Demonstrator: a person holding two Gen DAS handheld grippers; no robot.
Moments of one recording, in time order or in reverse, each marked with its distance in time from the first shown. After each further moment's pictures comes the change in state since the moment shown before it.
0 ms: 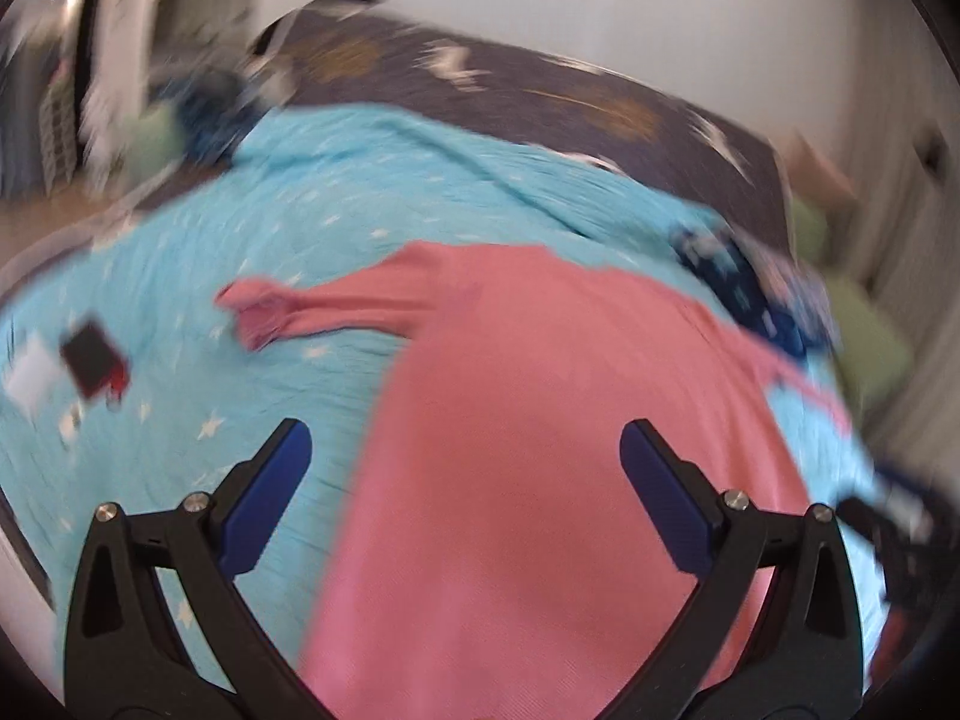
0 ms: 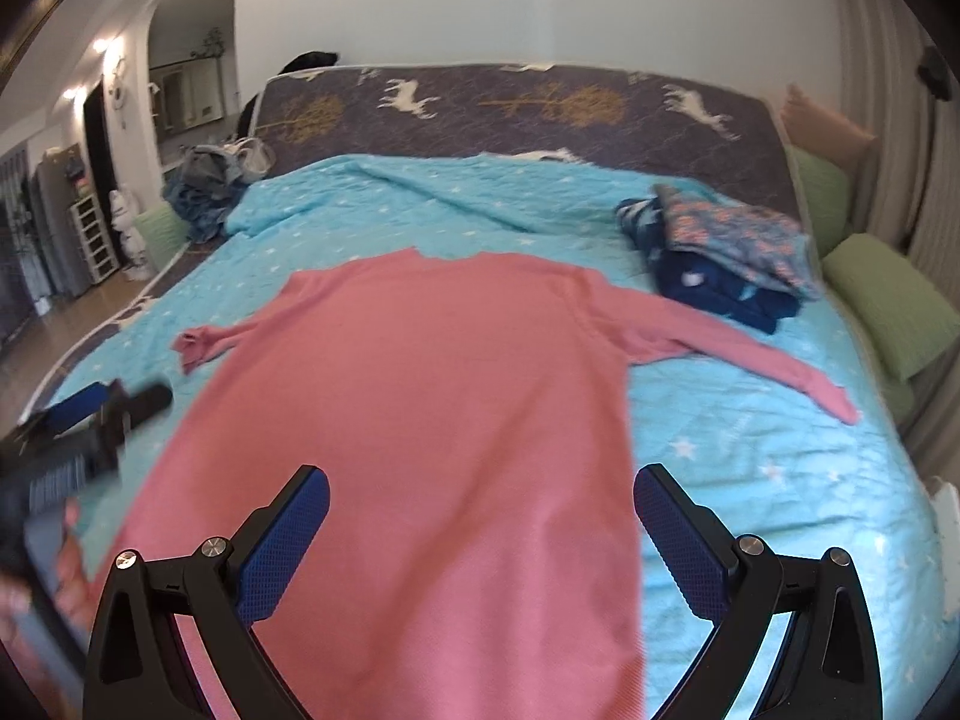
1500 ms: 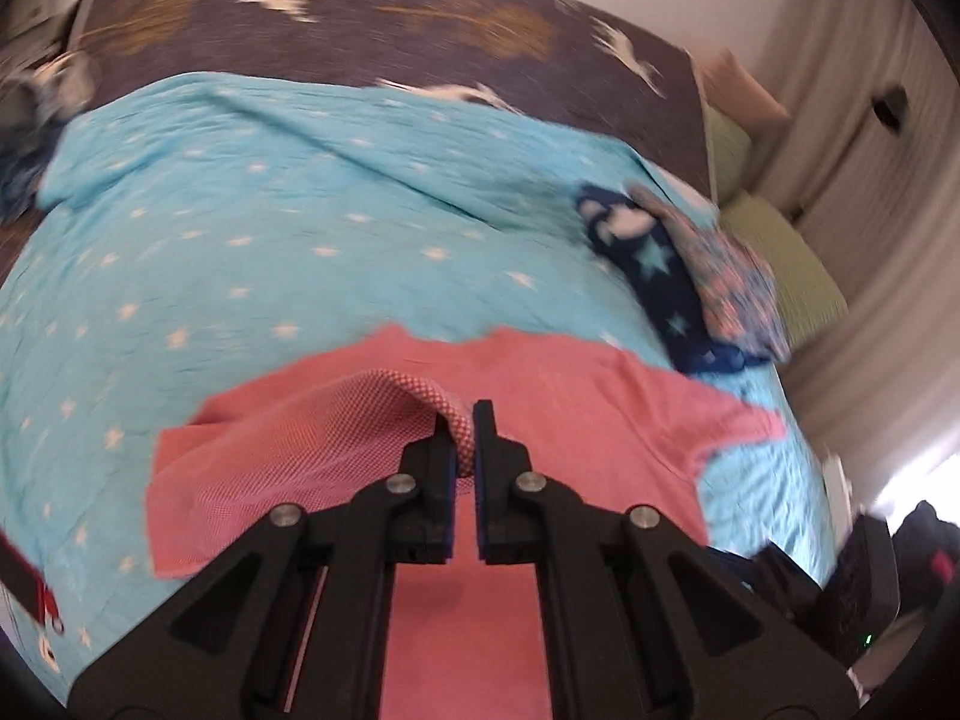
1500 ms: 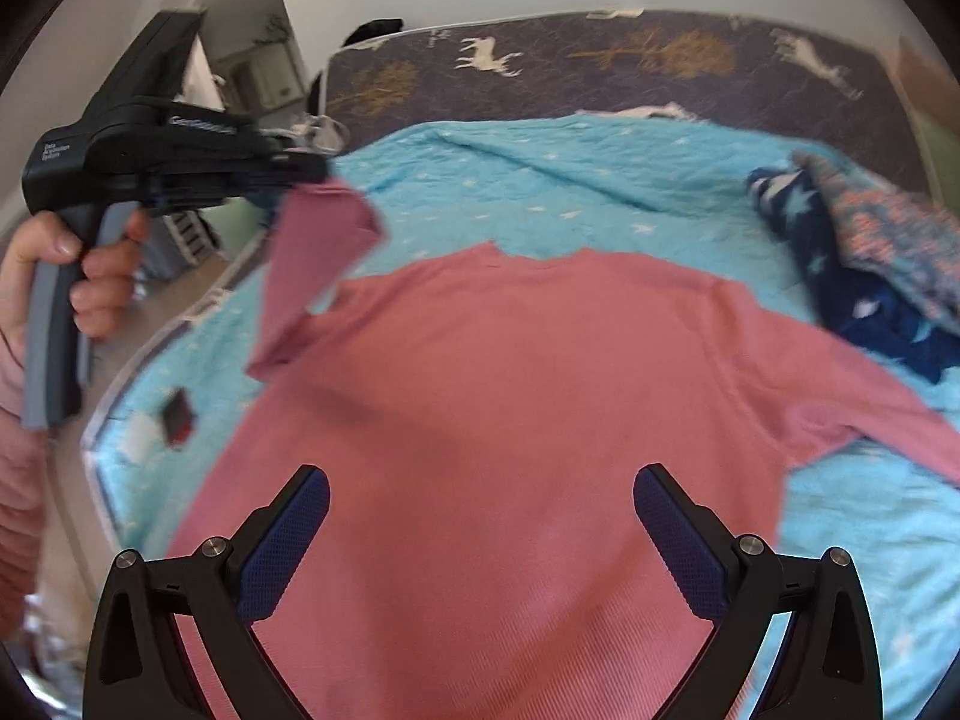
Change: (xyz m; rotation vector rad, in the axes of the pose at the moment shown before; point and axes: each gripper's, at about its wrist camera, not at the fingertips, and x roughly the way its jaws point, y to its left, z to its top) left arm 0.139 -0.142 0.161 0.286 0.306 -0.281; right arm 0.124 -0.022 0.074 0.000 0.105 0.327
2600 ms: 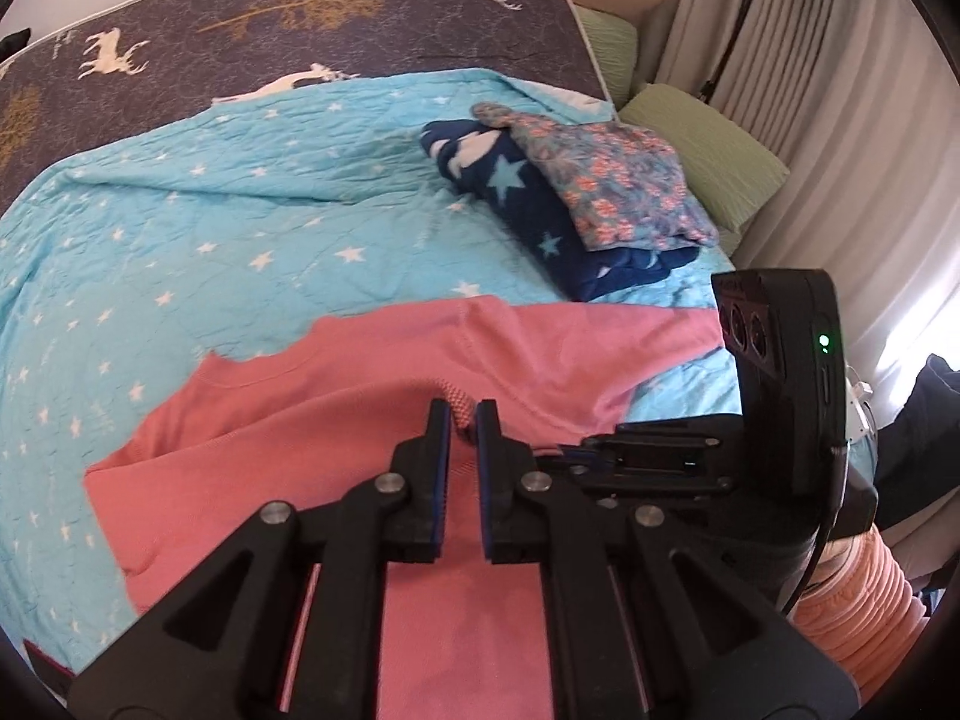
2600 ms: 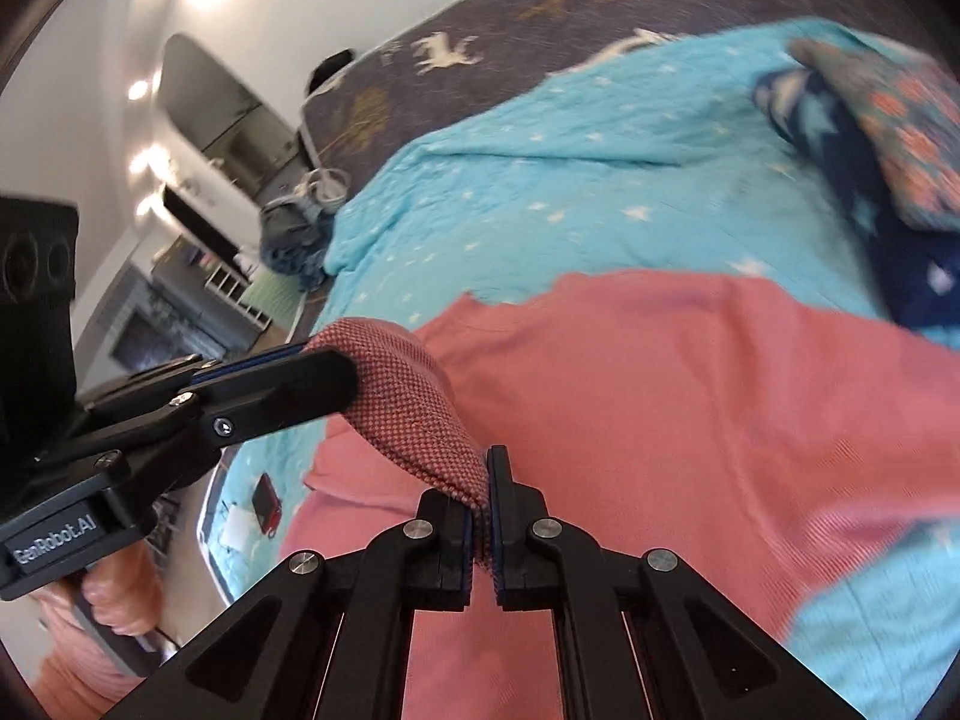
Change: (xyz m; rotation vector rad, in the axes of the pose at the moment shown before) left arm 0.039 -0.122 -0.006 0.293 0.080 -0.084; right arm 0.032 -0.106 0.059 0.288 0.063 0.226
